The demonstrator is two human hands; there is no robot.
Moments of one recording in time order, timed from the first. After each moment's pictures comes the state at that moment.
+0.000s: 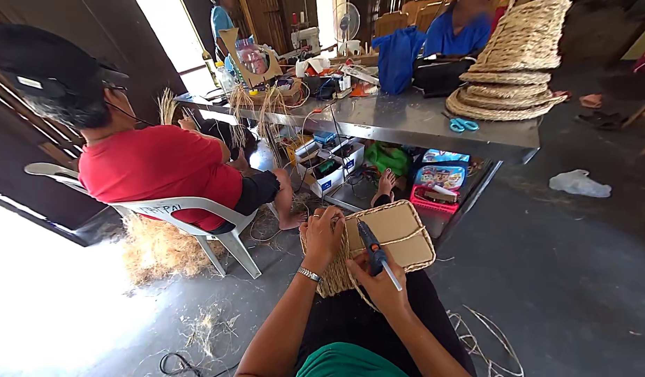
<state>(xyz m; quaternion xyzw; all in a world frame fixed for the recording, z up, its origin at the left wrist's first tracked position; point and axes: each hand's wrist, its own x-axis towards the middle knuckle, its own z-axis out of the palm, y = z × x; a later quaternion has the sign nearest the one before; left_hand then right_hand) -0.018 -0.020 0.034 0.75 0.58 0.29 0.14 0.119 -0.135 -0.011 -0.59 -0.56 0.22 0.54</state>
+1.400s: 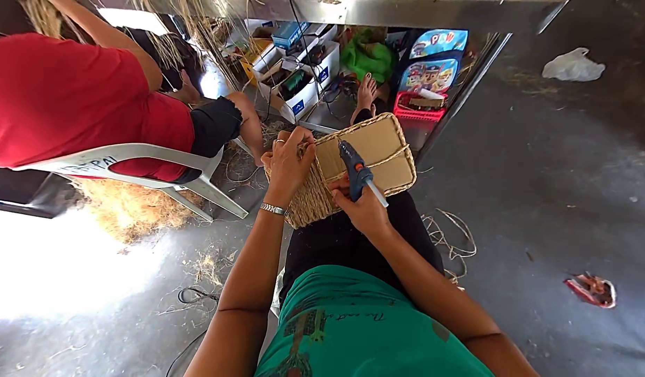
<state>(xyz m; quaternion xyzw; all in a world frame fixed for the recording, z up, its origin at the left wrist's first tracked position) -0.030 -0.010 0.036 0.79 0.53 0.27 0.15 0.129 -0.134 -0.026 -0.55 -0.54 0.34 0.54</state>
